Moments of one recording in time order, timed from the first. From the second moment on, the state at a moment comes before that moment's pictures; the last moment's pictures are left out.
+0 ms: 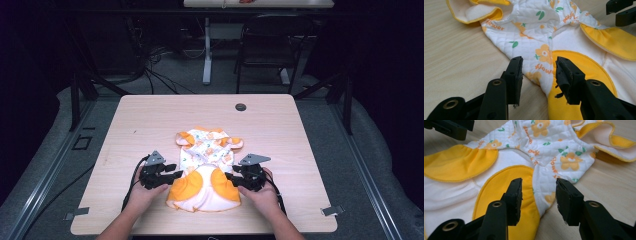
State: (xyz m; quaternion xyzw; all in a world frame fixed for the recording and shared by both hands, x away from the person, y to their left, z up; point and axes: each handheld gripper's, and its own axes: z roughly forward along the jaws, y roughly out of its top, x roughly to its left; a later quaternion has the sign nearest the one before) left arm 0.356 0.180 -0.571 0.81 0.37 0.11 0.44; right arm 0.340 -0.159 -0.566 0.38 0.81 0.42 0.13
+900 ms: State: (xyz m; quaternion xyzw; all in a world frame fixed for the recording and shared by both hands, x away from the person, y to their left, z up) left arm 0.348 0.157 -0.581 0.86 0.32 0.10 0.38; right arm 0.338 -0.148 -0.579 0.34 0.86 0.37 0.11
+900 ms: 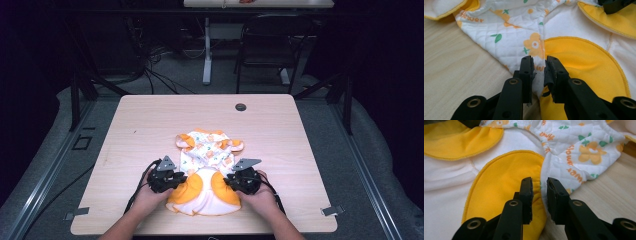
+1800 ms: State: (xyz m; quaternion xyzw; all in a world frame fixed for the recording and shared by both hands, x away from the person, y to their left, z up) left arm 0.318 0.159 -0.577 0.87 0.30 0.09 0.37; right arm 0.316 -0.146 -0.574 0.31 0.88 0.35 0.08
